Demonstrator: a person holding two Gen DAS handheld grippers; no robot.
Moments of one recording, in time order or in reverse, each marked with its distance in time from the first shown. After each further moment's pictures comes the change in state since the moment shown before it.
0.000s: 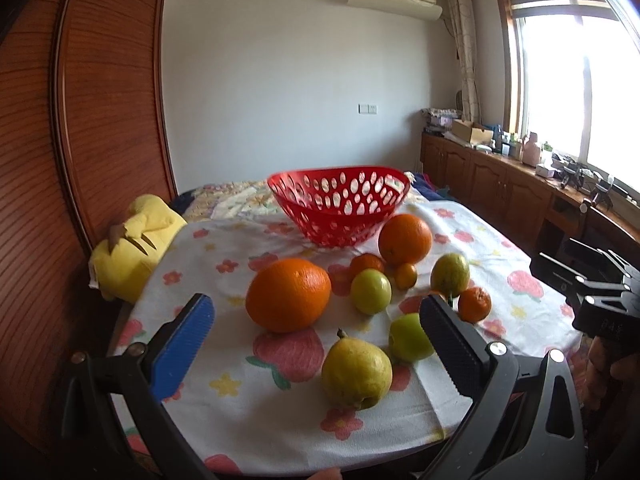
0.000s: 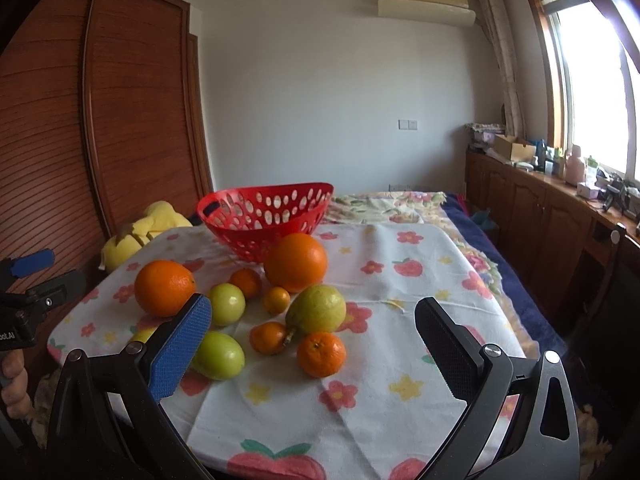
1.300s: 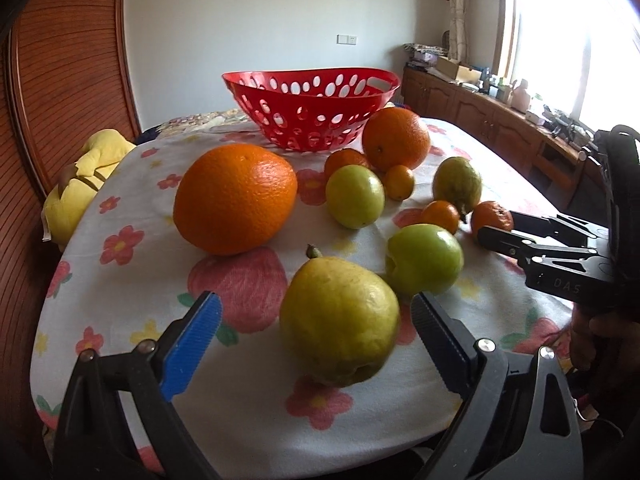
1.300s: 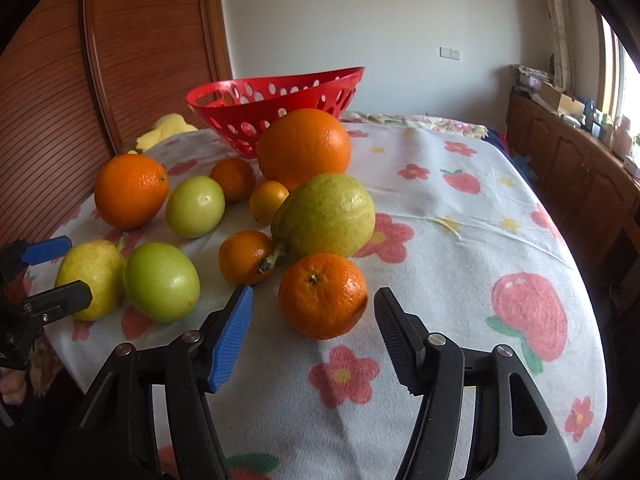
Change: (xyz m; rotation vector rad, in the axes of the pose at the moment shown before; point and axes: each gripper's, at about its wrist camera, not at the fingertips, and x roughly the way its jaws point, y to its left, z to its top) left arm 0.079 -0.010 -0.045 0.015 0.253 -0.085; right arm 0.099 -0.011 -0.047 -0.070 0.302 0.118
